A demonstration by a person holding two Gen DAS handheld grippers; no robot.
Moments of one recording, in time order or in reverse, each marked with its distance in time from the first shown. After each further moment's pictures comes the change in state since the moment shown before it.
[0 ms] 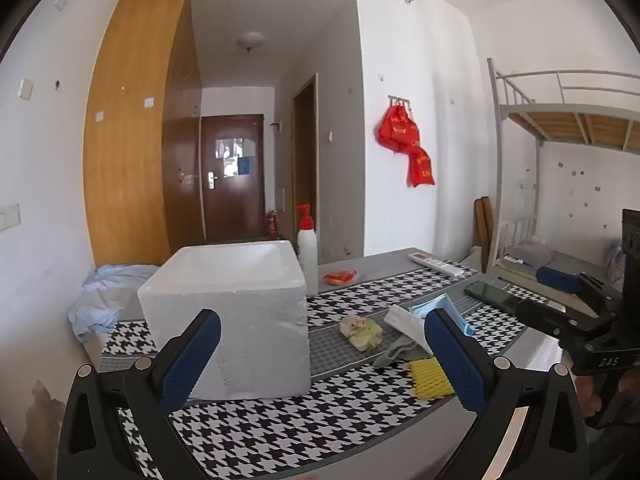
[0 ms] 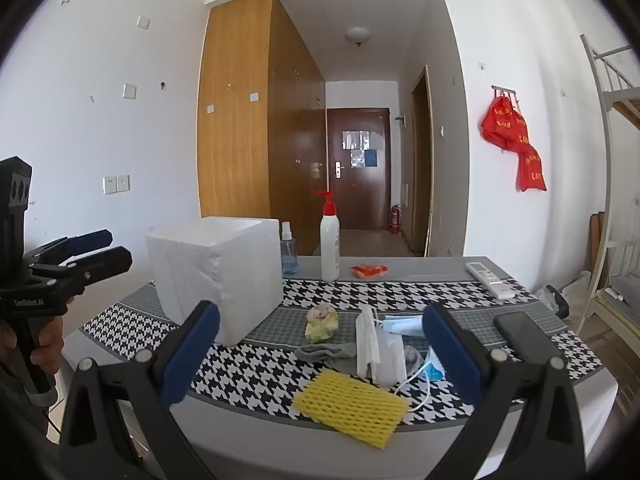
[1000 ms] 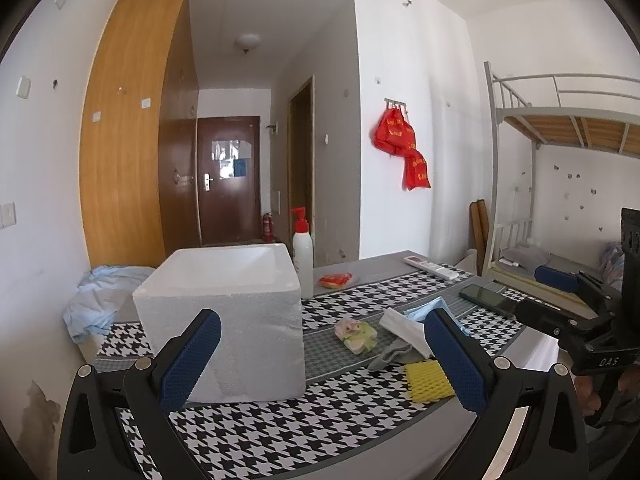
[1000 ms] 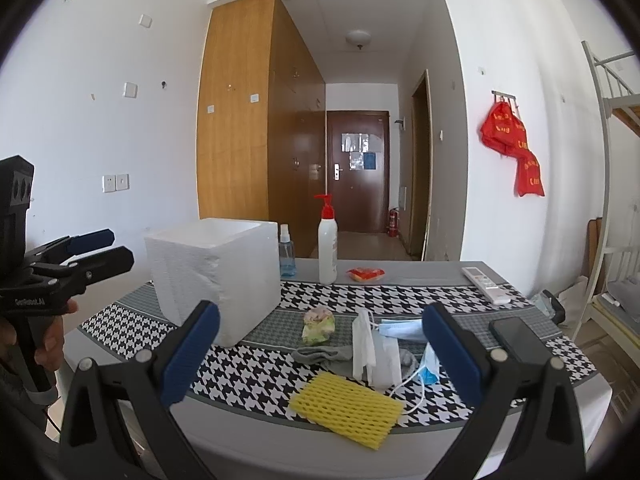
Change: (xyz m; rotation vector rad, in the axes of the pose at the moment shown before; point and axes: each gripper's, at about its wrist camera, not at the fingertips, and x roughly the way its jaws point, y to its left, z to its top) left arm -0.002 0.000 0.002 -0.002 -0.031 -0.021; right arm -0.003 0.002 0.001 -0.020 0.004 -0.010
